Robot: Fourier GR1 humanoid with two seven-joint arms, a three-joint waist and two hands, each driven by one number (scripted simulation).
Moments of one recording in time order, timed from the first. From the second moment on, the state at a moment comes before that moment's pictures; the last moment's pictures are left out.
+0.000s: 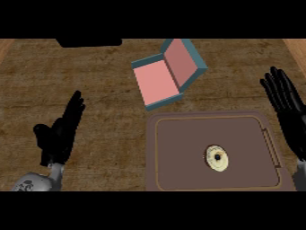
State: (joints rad) left arm -0.11 0.33 -0.32 -1.48 0.26 0.37 0.06; right arm -0.10 -0.36 0.03 -1.69 -0.22 0.07 -0.15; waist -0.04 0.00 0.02
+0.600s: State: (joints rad) left arm -0.03 0.44 -0.15 -1.58 0.40 0.28 0.11; right arm 0.22 -0.21 -0.13 -1.89 0.06 -0.48 -0.15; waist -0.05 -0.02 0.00
